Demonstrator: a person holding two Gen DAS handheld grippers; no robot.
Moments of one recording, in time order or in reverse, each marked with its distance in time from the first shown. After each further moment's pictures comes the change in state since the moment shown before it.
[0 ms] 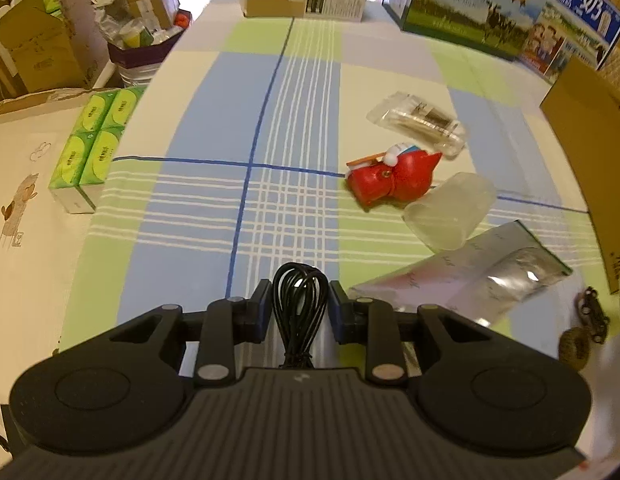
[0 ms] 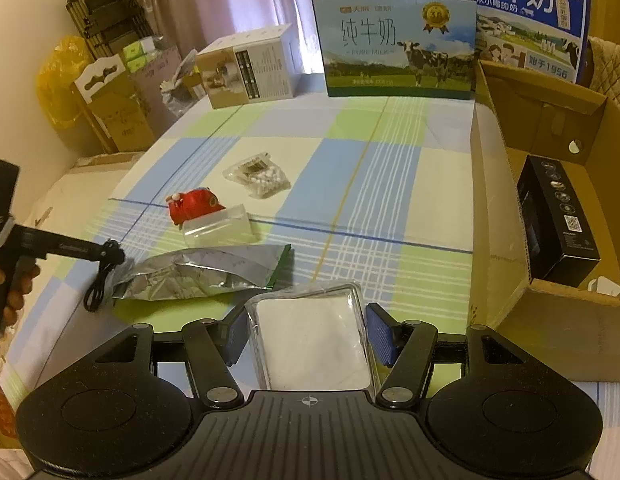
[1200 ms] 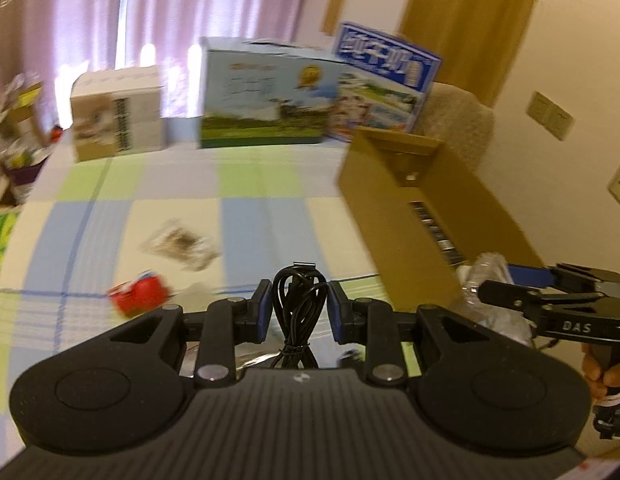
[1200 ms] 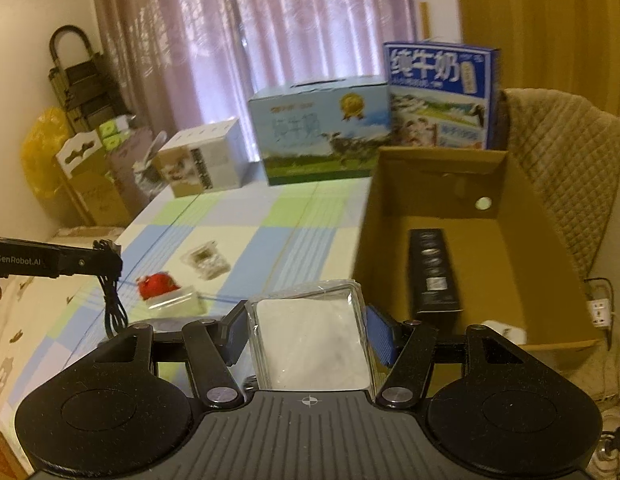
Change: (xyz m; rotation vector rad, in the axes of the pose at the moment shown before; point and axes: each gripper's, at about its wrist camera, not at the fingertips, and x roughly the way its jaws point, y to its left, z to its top) left arm -0.122 -0.179 0.026 0.187 -0.248 -0.312; right arm -0.108 -0.067 0.007 0.058 -0.225 -0.071
